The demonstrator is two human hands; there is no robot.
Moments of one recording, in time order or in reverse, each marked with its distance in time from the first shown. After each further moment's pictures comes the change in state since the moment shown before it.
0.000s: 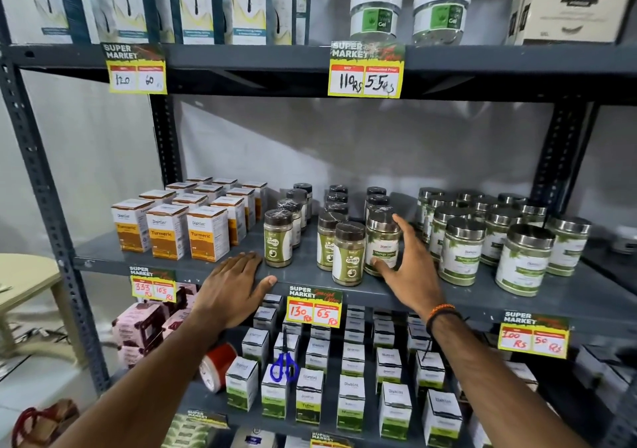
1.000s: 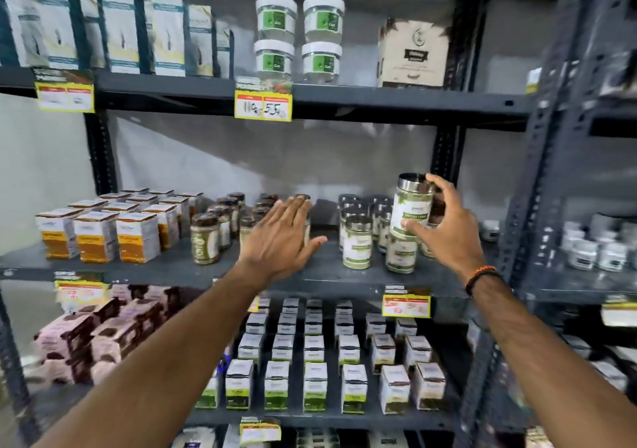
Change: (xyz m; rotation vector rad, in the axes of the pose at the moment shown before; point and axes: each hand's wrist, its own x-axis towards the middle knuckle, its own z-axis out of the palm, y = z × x) left_hand 0.013 0.242 -0.114 -0.035 0.326 0.362; right_hand -0.040 0.017 -0.255 -0.025 0.258 -0.063
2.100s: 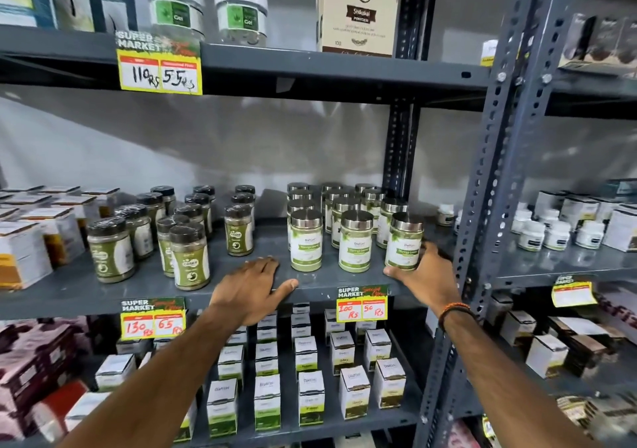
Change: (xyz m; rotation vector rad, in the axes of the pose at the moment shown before) left_hand 0.008 0.037 0.120 -0.111 -0.429 -0.107; right_hand -0.032 0.142 0.012 -0.189 -0.092 0.545
